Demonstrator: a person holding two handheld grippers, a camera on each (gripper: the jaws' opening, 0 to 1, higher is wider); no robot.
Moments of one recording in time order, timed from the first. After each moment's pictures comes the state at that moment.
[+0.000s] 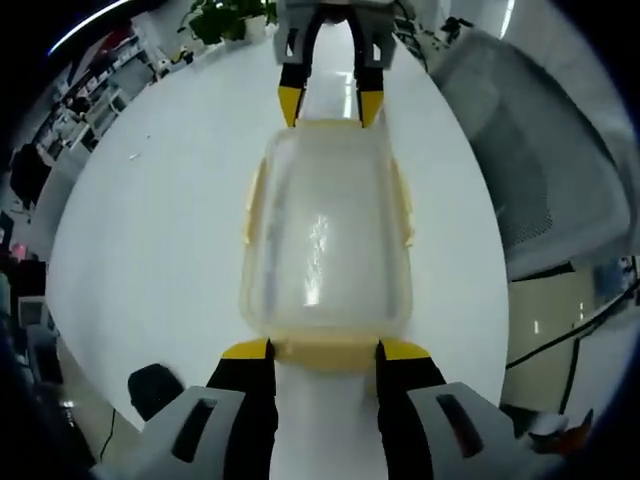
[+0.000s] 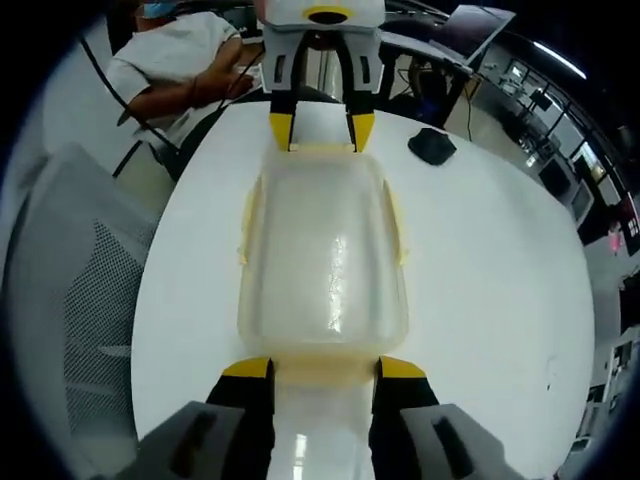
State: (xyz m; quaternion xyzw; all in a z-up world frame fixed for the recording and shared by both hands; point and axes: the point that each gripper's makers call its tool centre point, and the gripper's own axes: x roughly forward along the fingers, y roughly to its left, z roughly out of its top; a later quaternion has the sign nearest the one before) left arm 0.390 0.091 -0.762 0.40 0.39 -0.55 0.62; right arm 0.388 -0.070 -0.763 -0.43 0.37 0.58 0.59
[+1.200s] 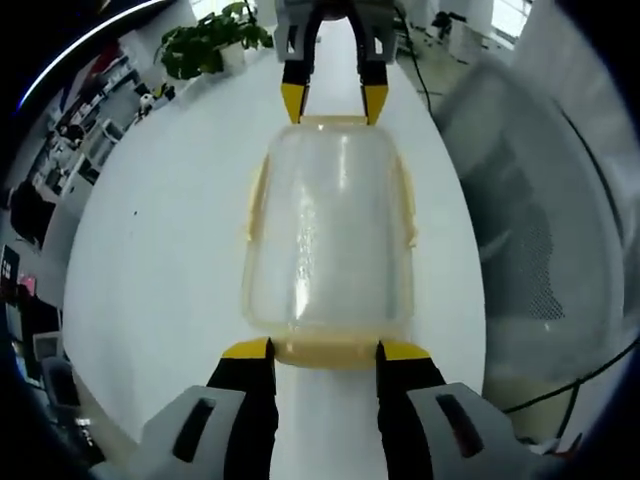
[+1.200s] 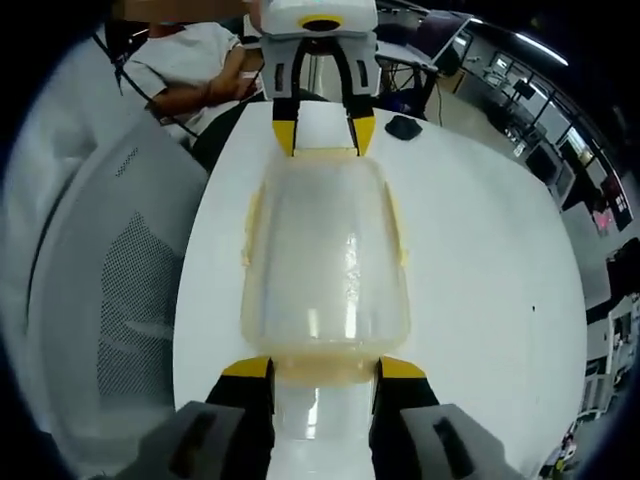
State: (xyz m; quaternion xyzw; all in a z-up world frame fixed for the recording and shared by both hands) left arm 0.376 -0.038 -0.720 0.42 0.36 -0.56 0.62; right arm 0.362 -0.200 -0.719 -0.41 0.38 0.56 0.61
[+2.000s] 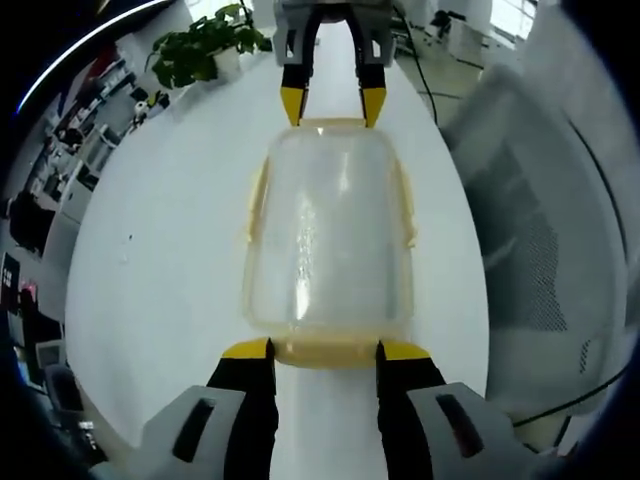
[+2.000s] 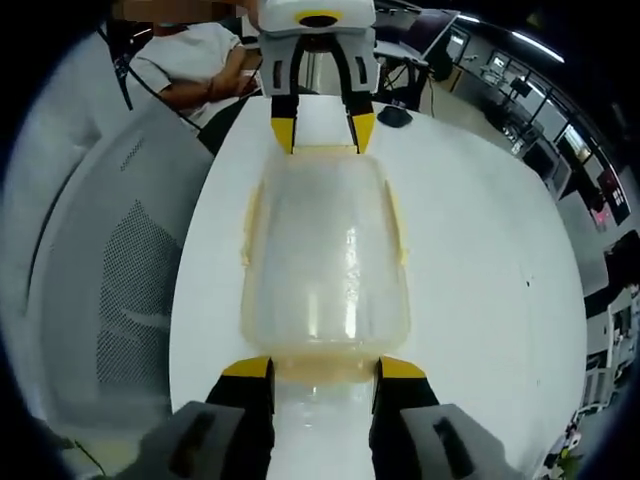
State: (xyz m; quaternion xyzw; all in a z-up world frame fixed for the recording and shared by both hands) left arm 0.382 -0.083 -0.718 0.43 0.36 -0.56 0.62; right arm 0.367 -0.244 -0.720 -0.41 0.38 0.56 0.61
